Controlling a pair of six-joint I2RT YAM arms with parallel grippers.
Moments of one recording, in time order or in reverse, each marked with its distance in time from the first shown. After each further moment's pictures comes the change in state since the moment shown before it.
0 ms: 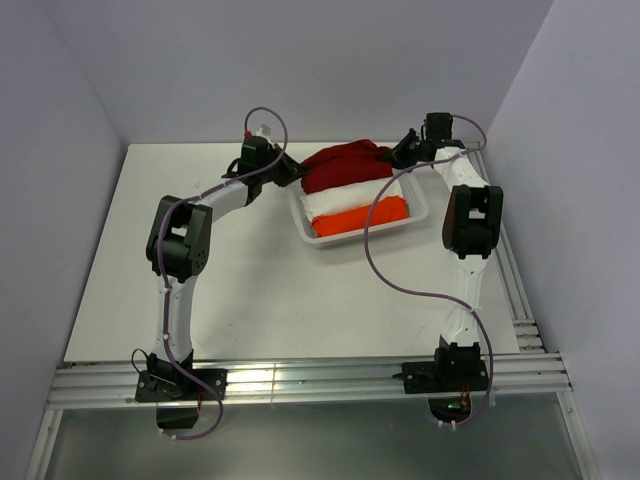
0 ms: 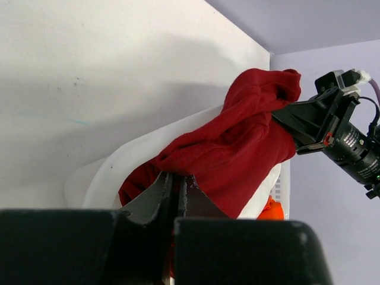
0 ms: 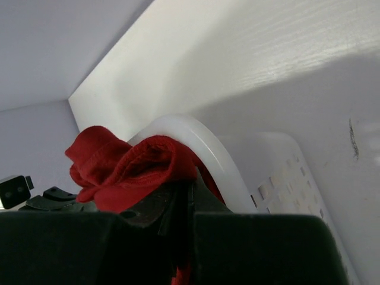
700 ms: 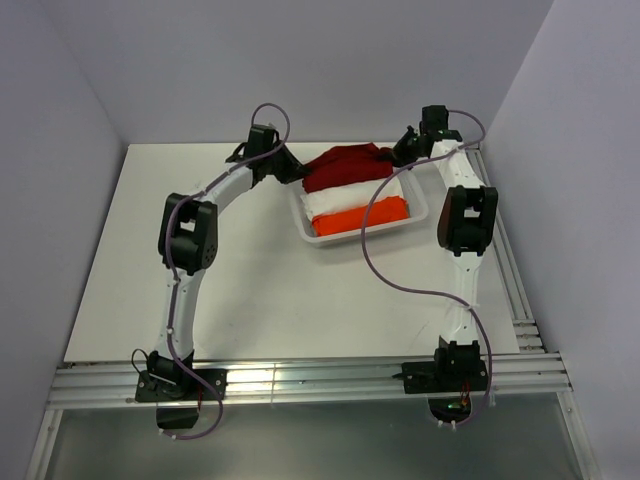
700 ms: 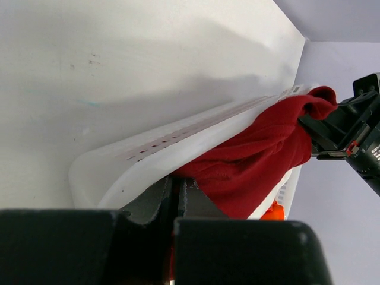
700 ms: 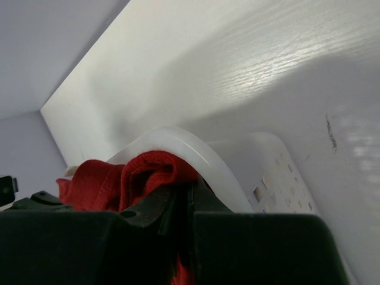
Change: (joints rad) left arm 0.003 0.129 0.307 -0.405 0.033 -0.017; right arm 0.015 0.082 0.209 -0.229 0.091 -0.043
